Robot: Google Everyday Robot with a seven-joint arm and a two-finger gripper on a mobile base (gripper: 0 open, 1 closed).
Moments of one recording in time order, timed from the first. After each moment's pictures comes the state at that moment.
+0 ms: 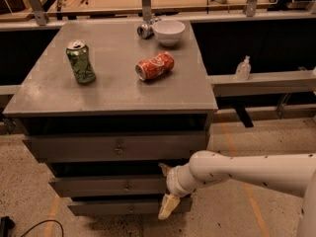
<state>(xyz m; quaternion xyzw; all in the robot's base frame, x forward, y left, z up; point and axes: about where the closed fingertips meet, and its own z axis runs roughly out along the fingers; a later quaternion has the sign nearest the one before) 0.493 -0.011 0.470 -0.68 0.66 0.17 0.27</state>
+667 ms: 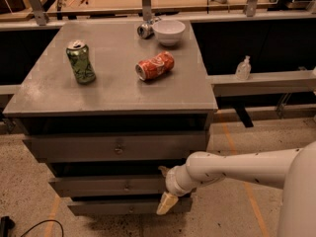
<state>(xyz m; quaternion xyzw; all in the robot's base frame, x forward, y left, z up) 0.505 -0.012 0.449 -0.67 0.68 0.15 0.26</state>
